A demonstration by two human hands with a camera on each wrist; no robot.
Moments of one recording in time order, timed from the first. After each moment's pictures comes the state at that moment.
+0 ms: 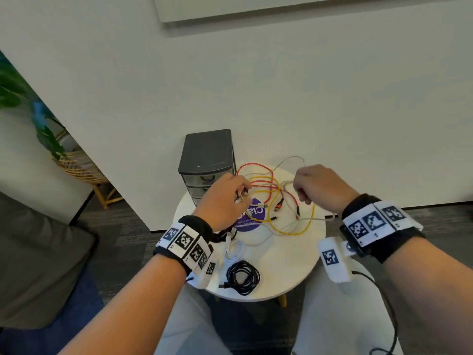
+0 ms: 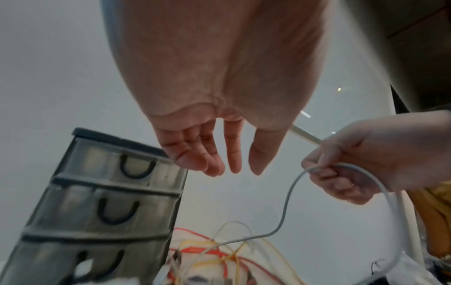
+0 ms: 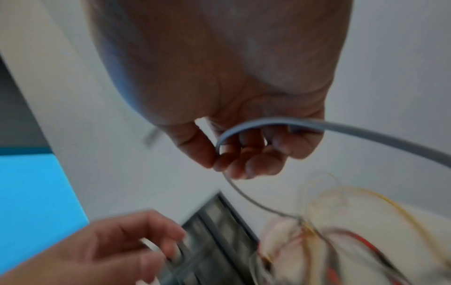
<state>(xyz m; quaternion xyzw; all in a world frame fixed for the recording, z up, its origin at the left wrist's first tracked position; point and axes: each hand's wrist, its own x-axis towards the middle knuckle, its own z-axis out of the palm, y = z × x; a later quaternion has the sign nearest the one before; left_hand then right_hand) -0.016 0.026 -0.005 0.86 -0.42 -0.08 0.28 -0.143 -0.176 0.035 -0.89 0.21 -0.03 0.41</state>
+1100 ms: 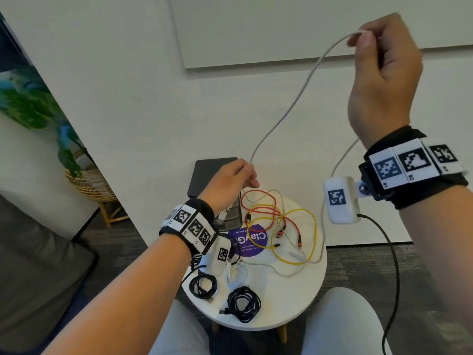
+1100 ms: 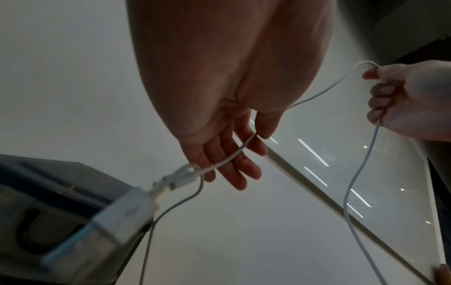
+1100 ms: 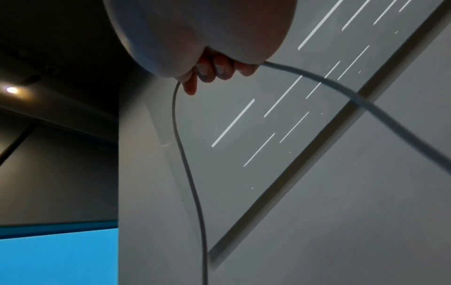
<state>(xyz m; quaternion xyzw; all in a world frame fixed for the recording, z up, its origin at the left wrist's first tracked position) 0.006 0.003 0.069 0.75 -0.35 -0.15 0.54 -0.124 -0.195 0.204 -0.71 0.02 -0.63 0.30</state>
